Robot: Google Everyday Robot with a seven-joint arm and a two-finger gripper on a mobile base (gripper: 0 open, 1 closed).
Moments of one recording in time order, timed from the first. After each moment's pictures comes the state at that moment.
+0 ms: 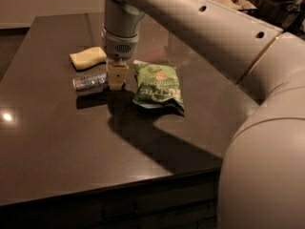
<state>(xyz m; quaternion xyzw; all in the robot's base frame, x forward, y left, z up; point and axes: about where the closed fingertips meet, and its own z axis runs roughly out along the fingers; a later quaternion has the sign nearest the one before) 0.596 0.102 0.878 -0.79 0.60 0.05 0.13</state>
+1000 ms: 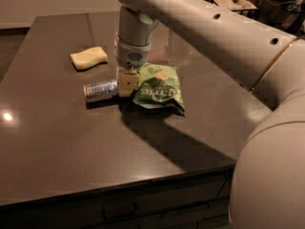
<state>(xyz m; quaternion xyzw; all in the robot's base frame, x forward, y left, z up) 0.589 0.074 0.858 -0.78 0.61 0.07 0.12</state>
